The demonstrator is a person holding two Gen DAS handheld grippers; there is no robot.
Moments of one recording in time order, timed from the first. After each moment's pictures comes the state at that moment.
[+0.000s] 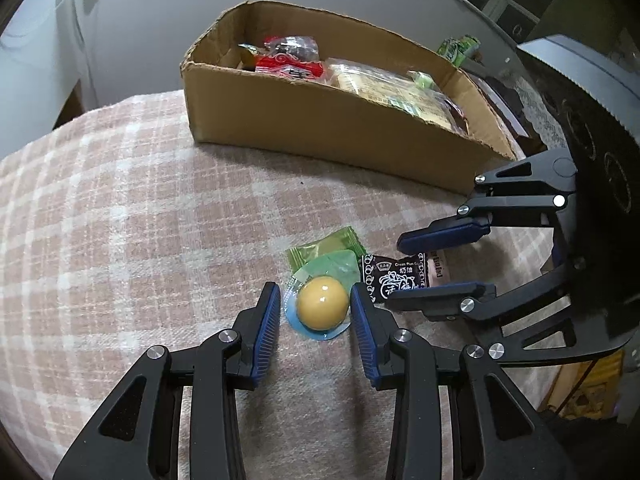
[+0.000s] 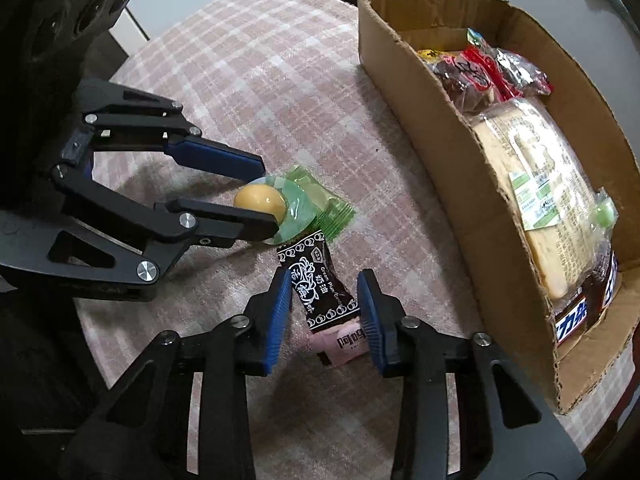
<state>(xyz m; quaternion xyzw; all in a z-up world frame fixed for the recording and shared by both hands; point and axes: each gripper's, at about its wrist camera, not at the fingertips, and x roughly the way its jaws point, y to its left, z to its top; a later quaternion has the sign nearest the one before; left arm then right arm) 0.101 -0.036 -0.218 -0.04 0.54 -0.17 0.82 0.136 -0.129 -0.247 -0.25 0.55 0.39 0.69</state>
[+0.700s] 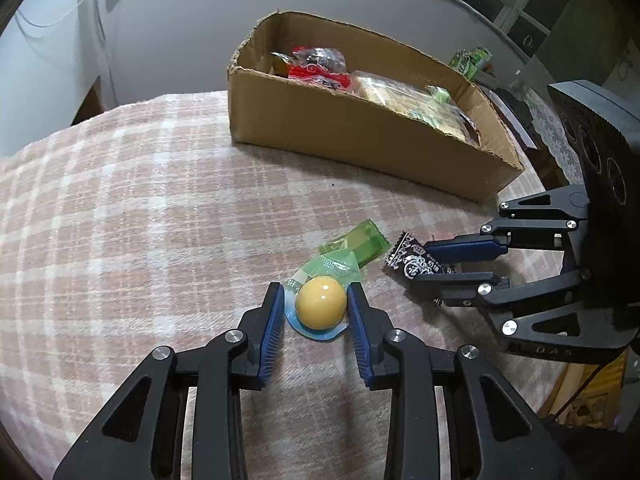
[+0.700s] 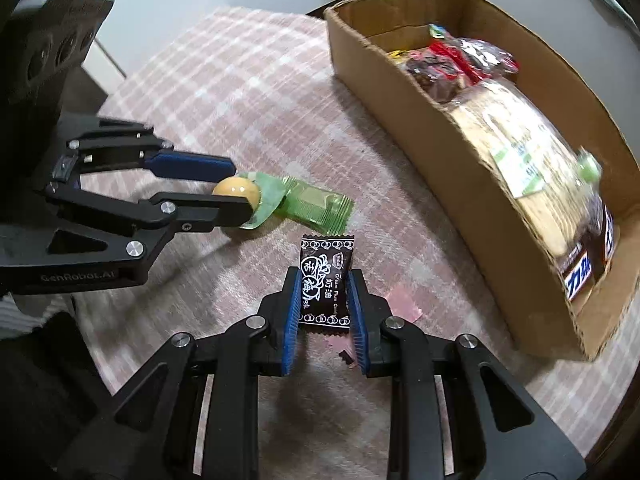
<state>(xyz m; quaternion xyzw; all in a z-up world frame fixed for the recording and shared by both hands) 0.092 -0.018 -0.211 -0.05 0.53 -0.14 0.83 0.129 -0.141 -0.242 -0.17 0.55 0.34 0.74</state>
